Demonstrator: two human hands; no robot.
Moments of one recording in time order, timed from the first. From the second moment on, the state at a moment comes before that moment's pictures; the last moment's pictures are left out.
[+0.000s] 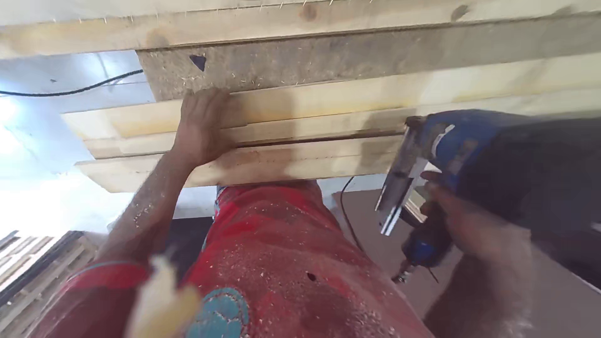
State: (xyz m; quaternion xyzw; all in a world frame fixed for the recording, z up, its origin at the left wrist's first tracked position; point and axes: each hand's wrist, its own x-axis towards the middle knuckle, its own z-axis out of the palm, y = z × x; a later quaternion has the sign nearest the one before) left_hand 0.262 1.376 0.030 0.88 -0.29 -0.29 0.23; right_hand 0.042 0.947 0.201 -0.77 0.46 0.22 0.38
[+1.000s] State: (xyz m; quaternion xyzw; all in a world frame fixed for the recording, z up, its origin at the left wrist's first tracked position) left_hand 0.266 1.393 -0.005 0.86 -0.37 -0.20 0.27; right_hand 0.056 1.086 0.213 -0.70 0.43 0.14 0.55
